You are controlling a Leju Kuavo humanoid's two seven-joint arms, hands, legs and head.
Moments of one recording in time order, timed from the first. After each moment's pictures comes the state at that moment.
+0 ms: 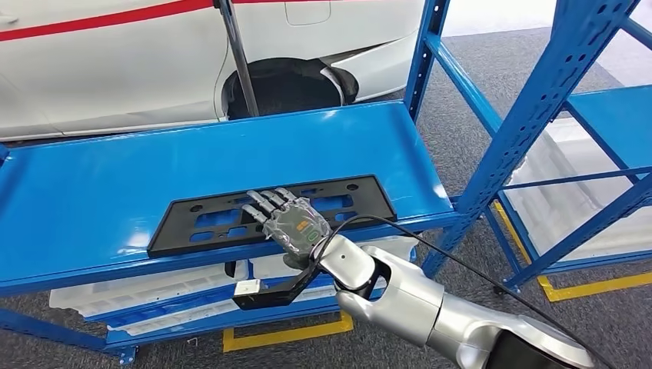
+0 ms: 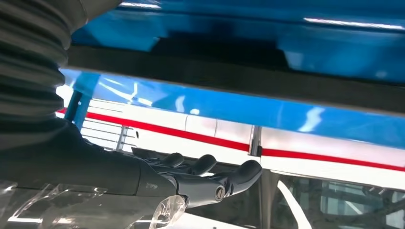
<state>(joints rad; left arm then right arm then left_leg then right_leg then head) -0.13 -0.07 -1.18 -0.23 0.98 0.33 0.09 -0.78 -0.01 1.19 -1.31 0.91 -0.09 0.23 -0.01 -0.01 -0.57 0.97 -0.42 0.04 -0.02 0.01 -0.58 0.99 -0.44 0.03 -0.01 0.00</state>
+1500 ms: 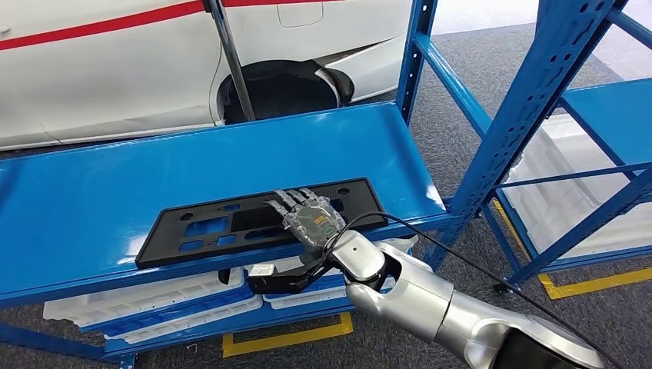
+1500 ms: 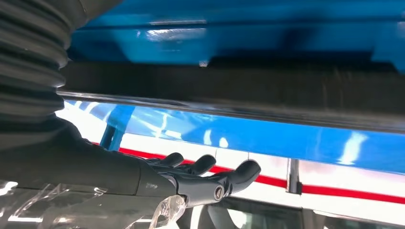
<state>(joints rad) -0.13 -0.07 -1.18 -0.23 0.99 0.35 0.10 -0.78 -0.05 1.16 -1.30 0.79 -0.03 0.30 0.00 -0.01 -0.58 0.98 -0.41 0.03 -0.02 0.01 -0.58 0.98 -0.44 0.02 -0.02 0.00</state>
